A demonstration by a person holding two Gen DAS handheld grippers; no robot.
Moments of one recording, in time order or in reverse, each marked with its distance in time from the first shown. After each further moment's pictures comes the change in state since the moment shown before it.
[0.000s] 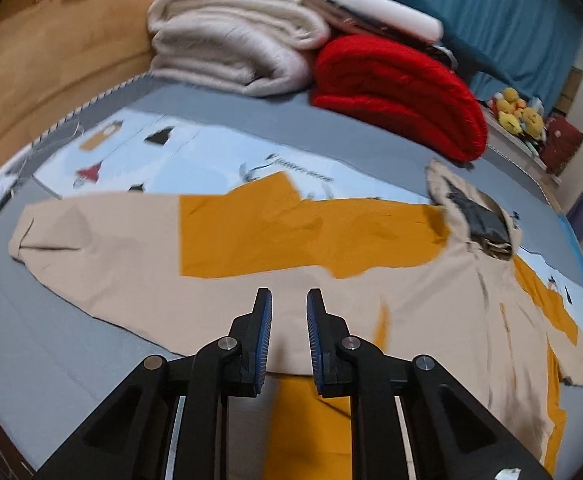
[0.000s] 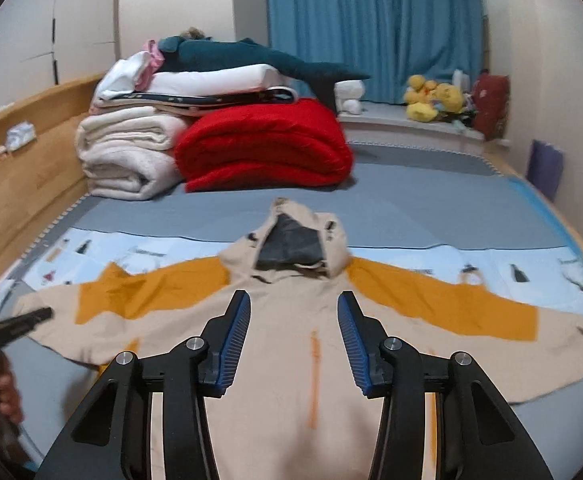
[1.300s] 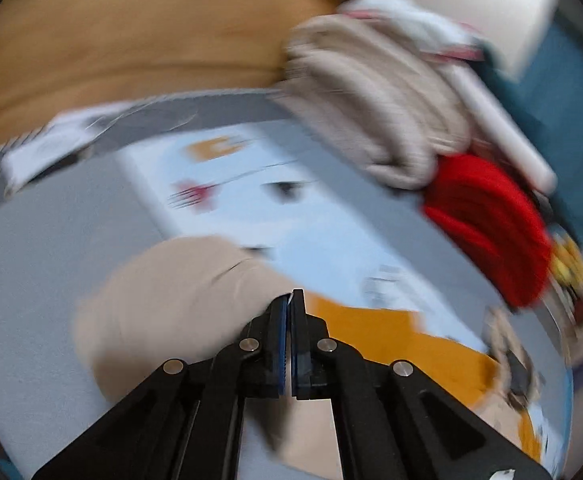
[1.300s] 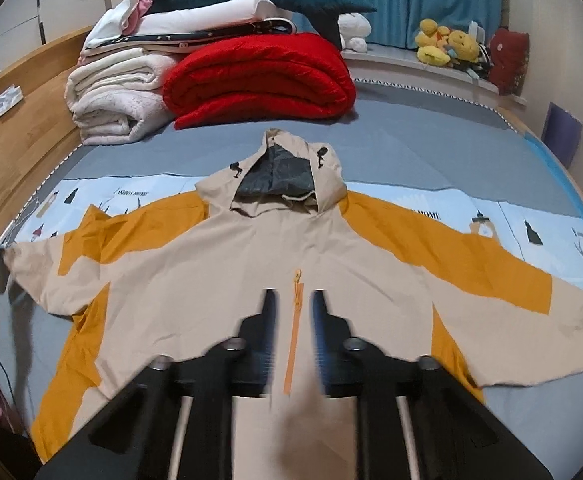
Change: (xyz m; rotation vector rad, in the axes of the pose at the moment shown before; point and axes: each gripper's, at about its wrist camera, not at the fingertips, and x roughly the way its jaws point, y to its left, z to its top) left arm -0.017 0.117 0.070 -0.342 -0.198 0.040; right arm 0.055 -0.028 -0.034 -0.001 0.231 0.001
